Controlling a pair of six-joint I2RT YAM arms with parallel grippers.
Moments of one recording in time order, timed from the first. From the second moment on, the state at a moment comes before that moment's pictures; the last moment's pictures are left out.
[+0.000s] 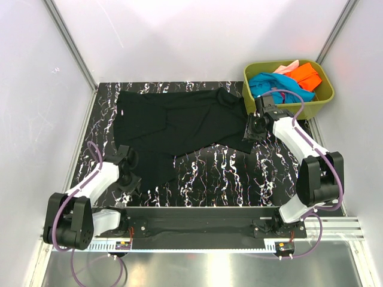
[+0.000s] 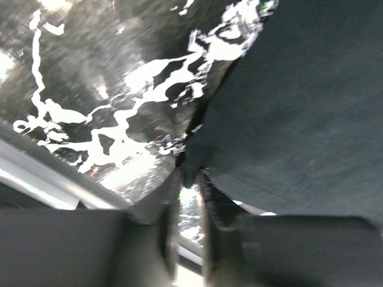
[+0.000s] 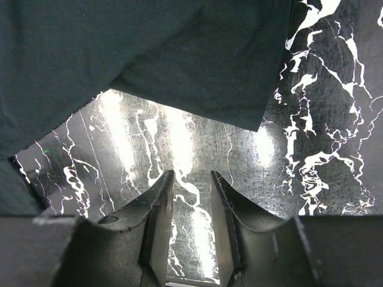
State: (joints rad) left arm -0.16 1.18 0.56 -0.88 -0.11 -1.13; right arm 0.22 1.59 1.24 -0.70 -0.06 0.44
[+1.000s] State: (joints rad) left arm -0.10 0.82 1.11 -1.16 -0.47 -0.95; right arm 0.22 1.73 1.17 -0.67 -0.11 0.48
